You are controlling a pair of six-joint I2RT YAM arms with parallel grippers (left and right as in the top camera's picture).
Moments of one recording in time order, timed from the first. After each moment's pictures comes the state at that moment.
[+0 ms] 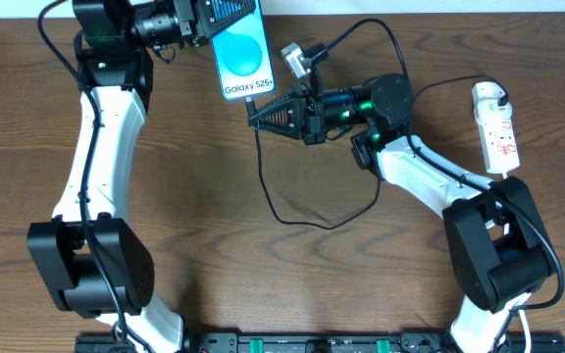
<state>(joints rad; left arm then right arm) 0.03 1.82 1.63 0.27 1.39 -1.12 0.47 1.92 1.21 1.17 -1.28 1.17</state>
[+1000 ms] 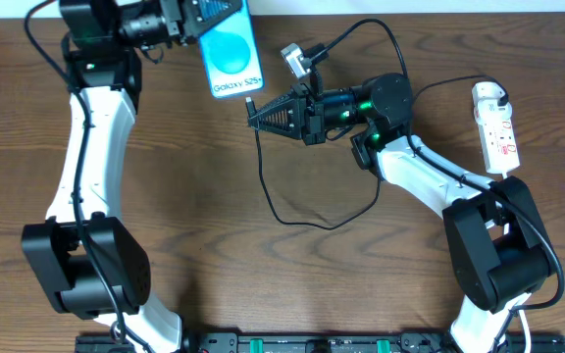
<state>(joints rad) 0.09 1.82 1.63 0.27 1.40 -1.08 0.47 1.92 1.21 1.17 -1.29 1.17</state>
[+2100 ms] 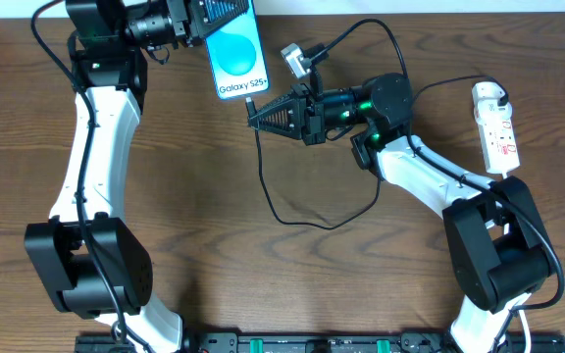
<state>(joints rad) 0.06 1.82 1.63 0.25 1.39 -1.08 0.47 1.92 1.21 1.17 -1.29 1.17</state>
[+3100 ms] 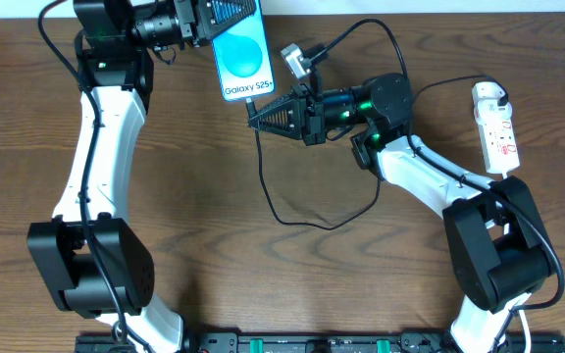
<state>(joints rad) 0.03 1.82 1.63 0.25 1.39 -1.06 0.47 1.92 1.21 1.17 -1.29 1.17</state>
